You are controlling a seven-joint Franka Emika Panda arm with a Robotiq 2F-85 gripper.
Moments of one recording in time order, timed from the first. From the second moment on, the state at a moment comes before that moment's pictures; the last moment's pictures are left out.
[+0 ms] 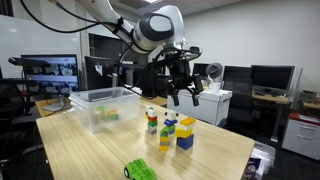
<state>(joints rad) -0.32 0.38 -0.27 -1.72 -0.19 2.24 -0.19</state>
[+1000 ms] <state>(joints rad) -0.40 0.55 -0.18 -1.71 -0.11 2.38 -0.35</state>
